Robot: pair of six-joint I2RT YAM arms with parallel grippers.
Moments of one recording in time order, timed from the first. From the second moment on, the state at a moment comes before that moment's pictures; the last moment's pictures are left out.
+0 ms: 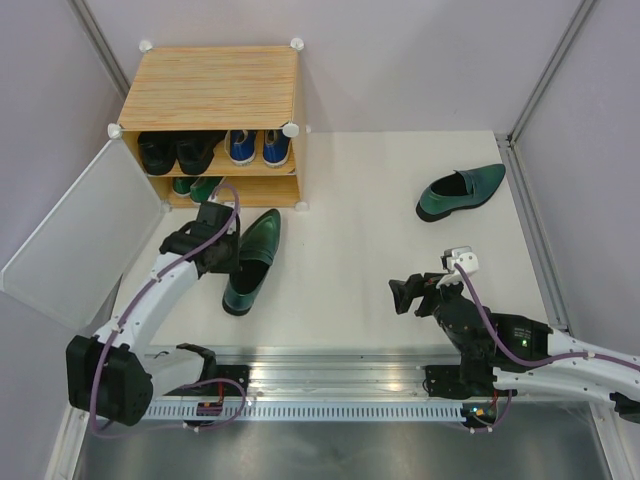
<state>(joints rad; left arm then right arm) -0.29 1.14 0.88 -0.78 -0.10 -0.21 1.29 0.47 0.58 -0.51 0.87 0.61</state>
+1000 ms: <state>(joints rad) 0.00 1.74 1.33 -0.41 0.16 -0.14 1.29 0.50 0.58 -0.50 0.88 0.60</state>
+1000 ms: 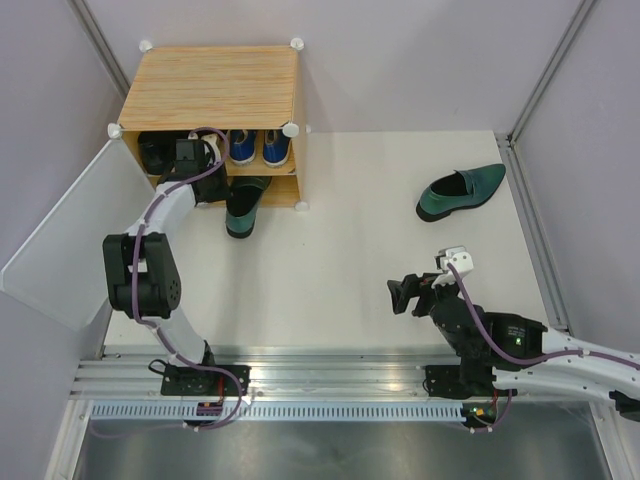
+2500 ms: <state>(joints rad) 0.11 1.50 1.12 -0.32 0.27 -0.21 1.29 0.50 0.58 -0.51 0.87 0.60</state>
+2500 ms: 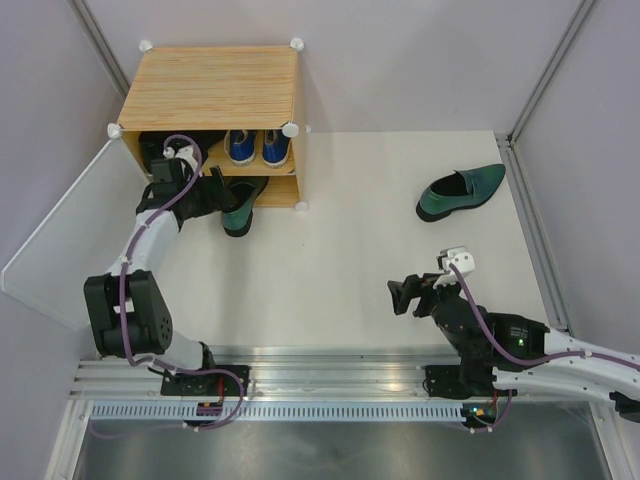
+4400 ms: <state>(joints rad) -0.07 1.84 1.39 -0.52 -0.02 -0.12 1.29 0.57 0.56 -0.49 0.86 0.58</state>
